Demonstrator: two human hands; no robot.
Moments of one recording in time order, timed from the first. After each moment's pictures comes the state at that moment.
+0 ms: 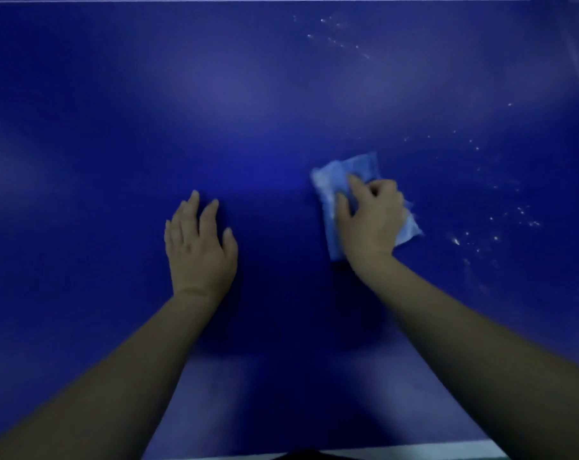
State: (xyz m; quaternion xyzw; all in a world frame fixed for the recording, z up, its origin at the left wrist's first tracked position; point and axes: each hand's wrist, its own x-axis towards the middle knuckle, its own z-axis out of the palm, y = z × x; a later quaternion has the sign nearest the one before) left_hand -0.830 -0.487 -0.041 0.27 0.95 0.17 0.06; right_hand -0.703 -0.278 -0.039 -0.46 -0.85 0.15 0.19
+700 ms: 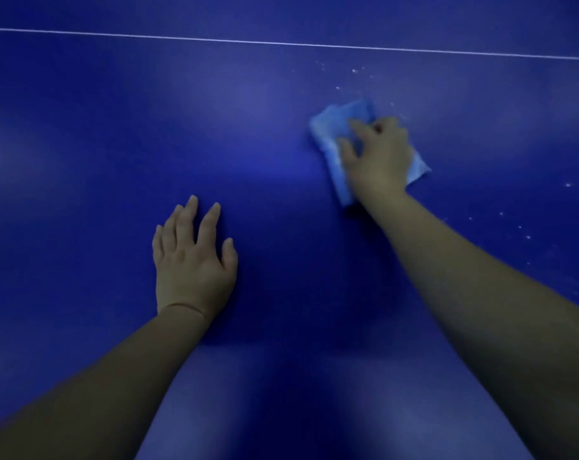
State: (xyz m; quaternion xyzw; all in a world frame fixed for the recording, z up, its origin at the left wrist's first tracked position) left_hand -0.915 -0.429 -0.045 0.26 0.96 0.12 0.06; right_hand -0.871 -0.136 -0.040 -0.38 -0.90 0.13 0.14
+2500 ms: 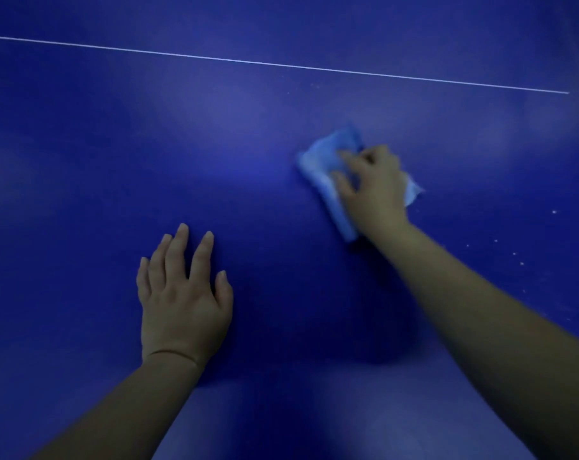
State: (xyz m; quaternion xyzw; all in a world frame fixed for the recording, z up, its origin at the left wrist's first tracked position) left_hand -0.916 -0.427 -0.039 0.26 0.95 0.12 0.07; right_hand -0.867 -0.134 -0.048 -0.29 -0.93 0.13 0.17
